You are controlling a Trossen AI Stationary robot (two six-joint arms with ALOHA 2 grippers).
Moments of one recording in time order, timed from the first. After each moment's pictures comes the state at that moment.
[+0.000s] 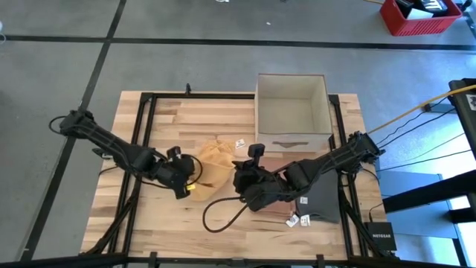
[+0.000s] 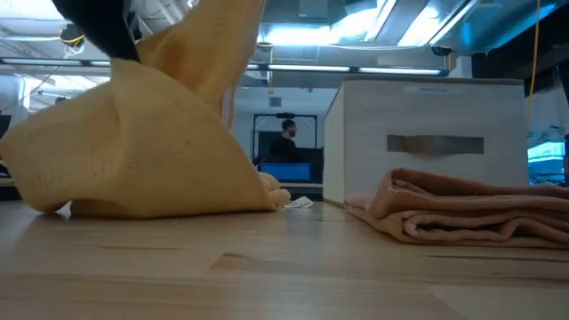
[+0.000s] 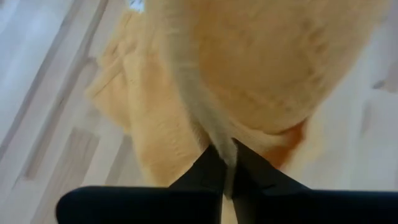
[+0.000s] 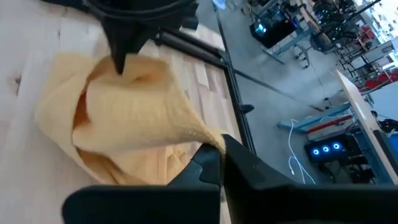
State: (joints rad) left arm -0.46 1.26 0.99 -0.87 -0.44 -0.66; right arm 0.45 1.86 1.89 -0.86 0.88 -0.05
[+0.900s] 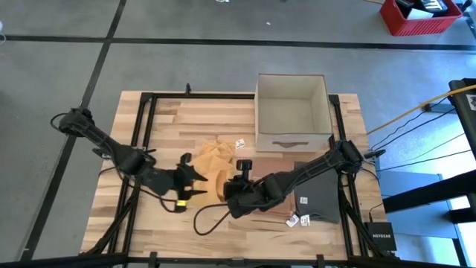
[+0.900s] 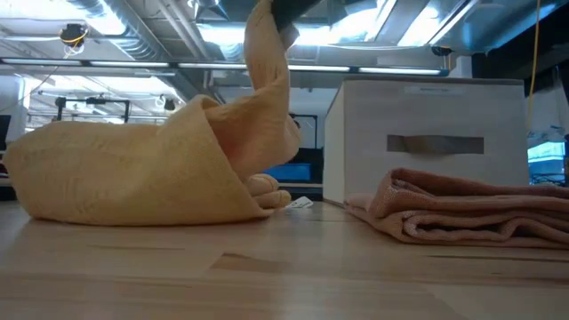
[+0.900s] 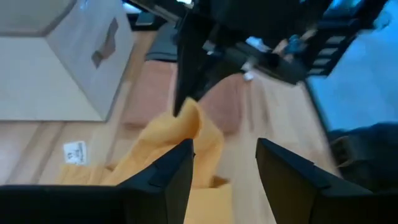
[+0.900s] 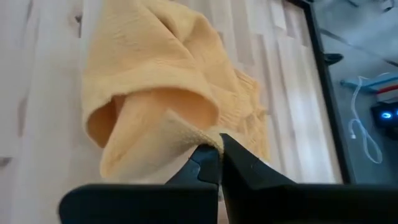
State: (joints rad) left arm -0.56 1.22 1.06 -0.45 -0.49 -0.33; right arm 0.43 2.04 1.88 -0.92 0.65 0.18
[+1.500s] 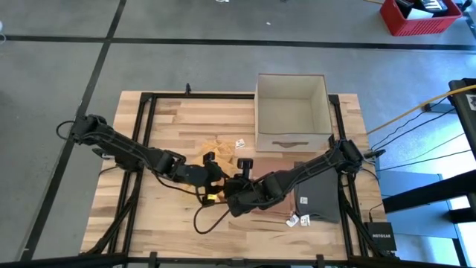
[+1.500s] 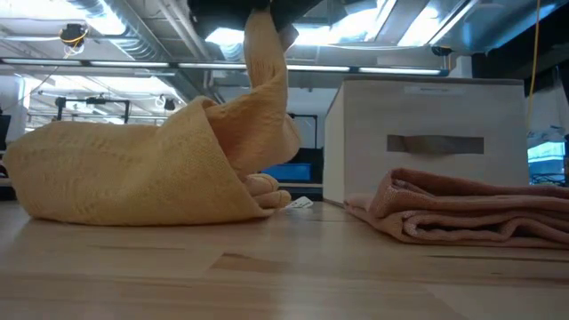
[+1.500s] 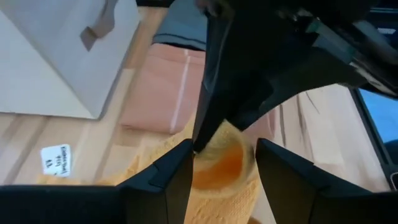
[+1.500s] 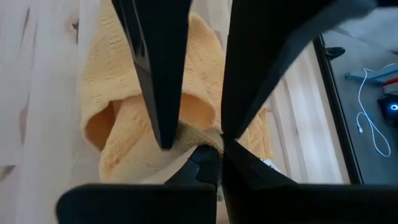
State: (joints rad) left arm -0.37 1.46 1.06 -0.23 -0.35 -0.28; right arm 0.42 2.04 1.88 -0.92 0.64 0.21
